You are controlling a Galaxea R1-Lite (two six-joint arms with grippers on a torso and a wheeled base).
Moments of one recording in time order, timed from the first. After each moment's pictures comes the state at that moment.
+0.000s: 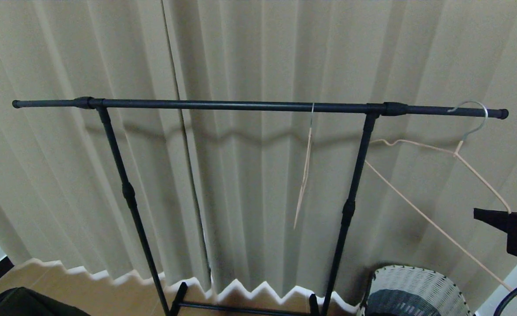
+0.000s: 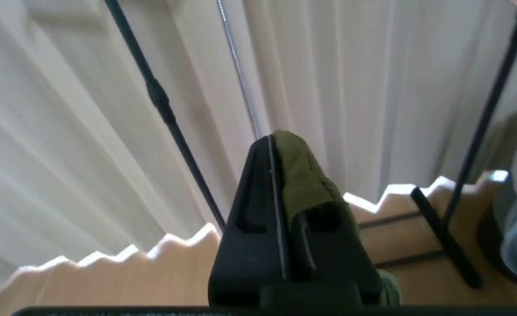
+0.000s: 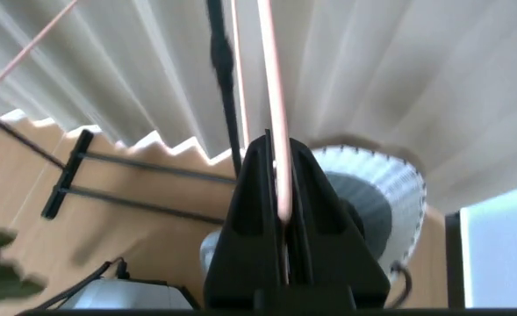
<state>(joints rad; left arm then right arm) -0.31 0.50 -0.17 -0.19 0.13 0.21 0.03 1.15 -0.64 0.01 0.03 0.04</state>
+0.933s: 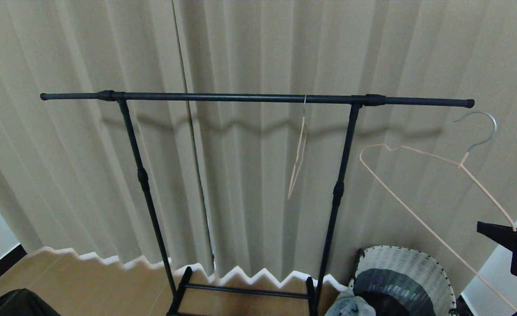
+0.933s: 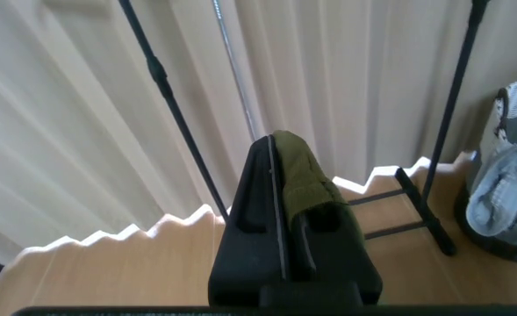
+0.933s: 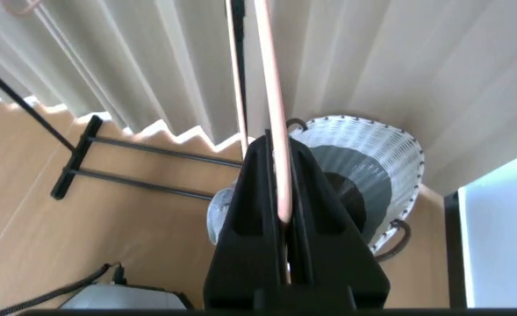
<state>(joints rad) -0.32 0.50 -0.16 -0.19 0.13 0.21 0.05 1.07 -0.50 -0.10 0.03 0.04</state>
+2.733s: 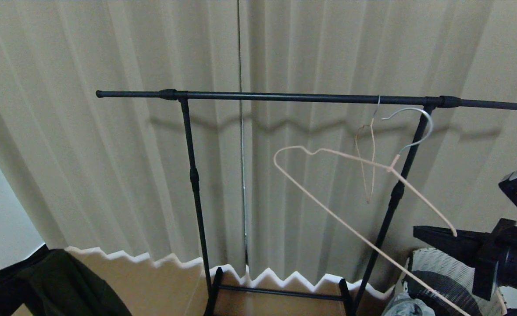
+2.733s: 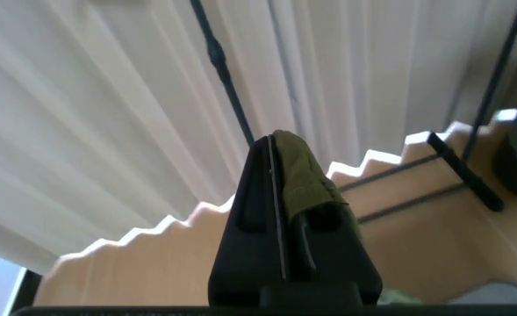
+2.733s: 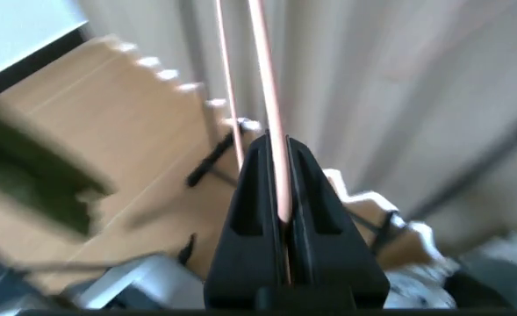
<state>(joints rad) -0.33 0.79 -0.32 -0.25 0.05 0.28 0.37 1.15 -0.46 -0.28 0.19 0.04</state>
